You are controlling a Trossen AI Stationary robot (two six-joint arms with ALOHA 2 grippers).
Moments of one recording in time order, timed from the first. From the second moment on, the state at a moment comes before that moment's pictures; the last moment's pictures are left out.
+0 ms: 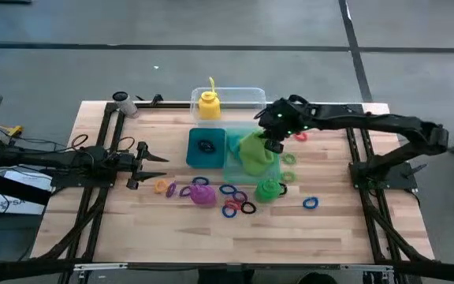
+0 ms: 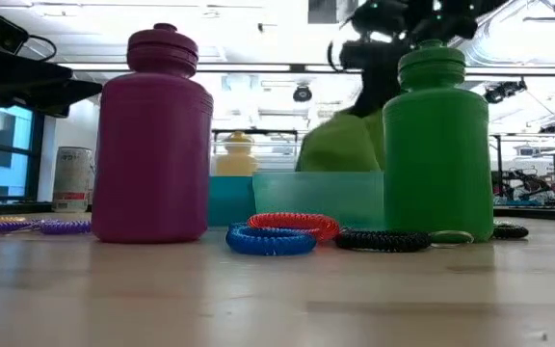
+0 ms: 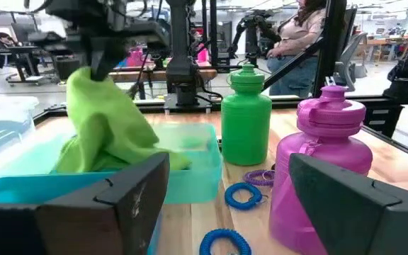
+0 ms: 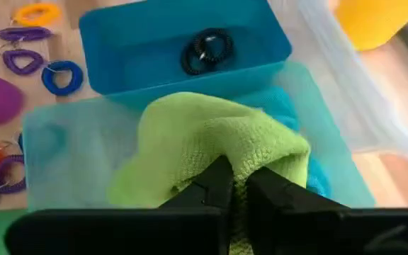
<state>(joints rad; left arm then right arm) -0.10 0.19 0.03 0.19 -0.02 0.03 -0.35 1.48 1.21 -0.63 -0.14 -0.02</state>
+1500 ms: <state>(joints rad) -0.10 0.19 0.03 0.19 -0.02 0.03 -0.25 1.44 0.89 -0.14 -0.17 0.03</state>
